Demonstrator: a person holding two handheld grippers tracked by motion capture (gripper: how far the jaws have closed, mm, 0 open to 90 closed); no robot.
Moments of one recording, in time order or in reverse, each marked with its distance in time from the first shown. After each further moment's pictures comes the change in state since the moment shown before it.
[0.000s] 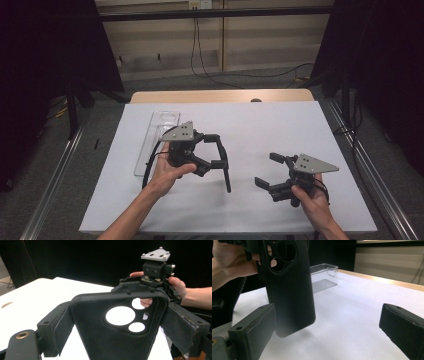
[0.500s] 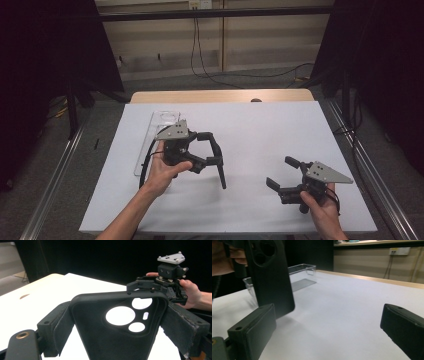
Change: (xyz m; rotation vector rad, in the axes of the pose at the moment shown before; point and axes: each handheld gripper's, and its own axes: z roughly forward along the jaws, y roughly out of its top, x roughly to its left) left arm 0.004 -0.002 -0.012 0.010 0.082 -0.027; right arm -0.005 -0.019 -0.027 -0.028 -0.163 0.021
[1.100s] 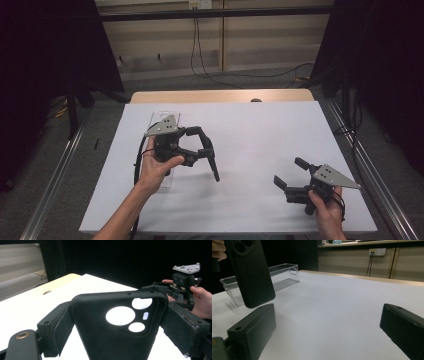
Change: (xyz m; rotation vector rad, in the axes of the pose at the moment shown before) left arm 0.008 0.003 -0.022 -0.016 0.126 -0.051; right arm -0.009 -0.011 -0.011 -0.013 -0.112 0.011
